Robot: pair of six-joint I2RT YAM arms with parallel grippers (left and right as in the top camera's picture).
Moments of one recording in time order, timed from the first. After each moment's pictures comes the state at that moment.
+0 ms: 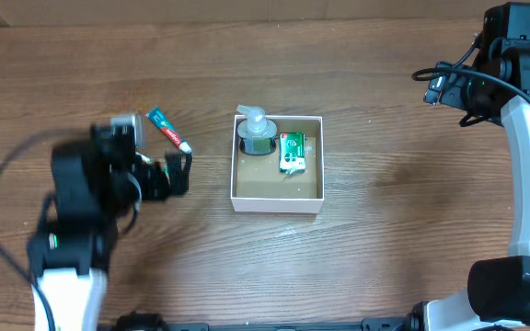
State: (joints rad) left arm 0.03 1.01 1.02 -0.77 0.32 -0.16; right arm -0.10 1.70 1.81 -1.26 0.11 0.25
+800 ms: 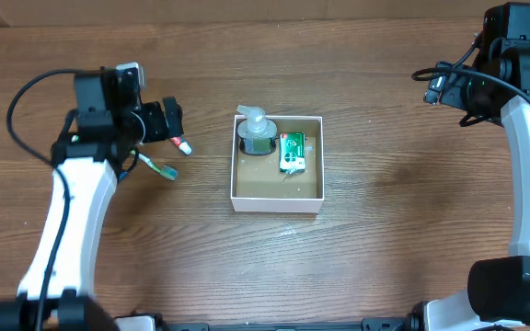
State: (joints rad) left arm 0.05 1.52 1.19 -0.57 0.15 -0.19; right arm -0.10 1.70 1.81 -1.26 0.11 0.25
